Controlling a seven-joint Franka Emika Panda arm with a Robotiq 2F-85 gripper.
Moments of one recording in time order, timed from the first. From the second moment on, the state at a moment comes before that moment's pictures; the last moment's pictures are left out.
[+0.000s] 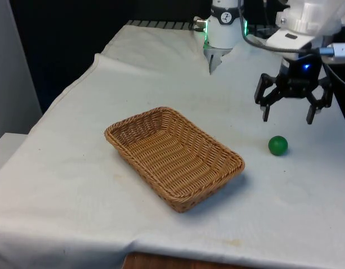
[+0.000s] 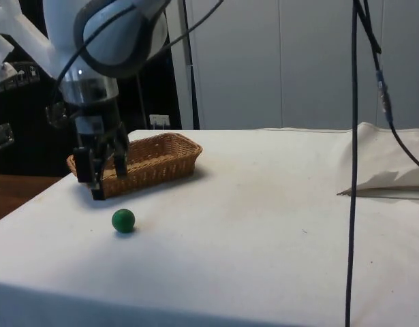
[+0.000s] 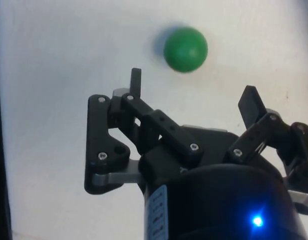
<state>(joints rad) 0.45 0.59 -0.22 -1.76 0.09 2.35 0.11</state>
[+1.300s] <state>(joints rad) 0.44 0.69 -0.22 -1.77 0.10 2.47 0.09</state>
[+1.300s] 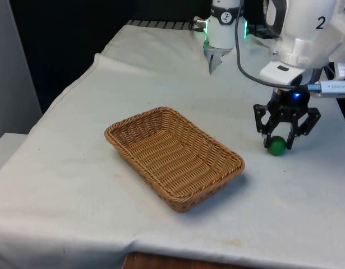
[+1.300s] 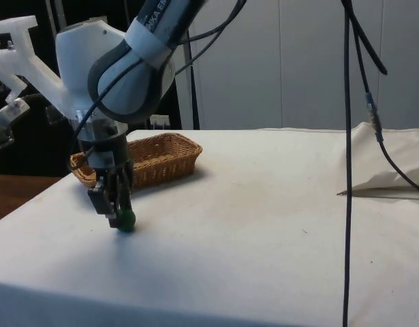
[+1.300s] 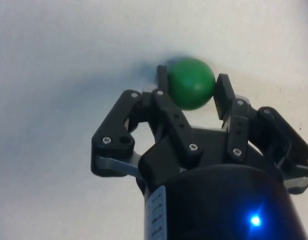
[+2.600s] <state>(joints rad) 0.46 0.47 -0.22 -1.82 0.08 2.31 0.09</state>
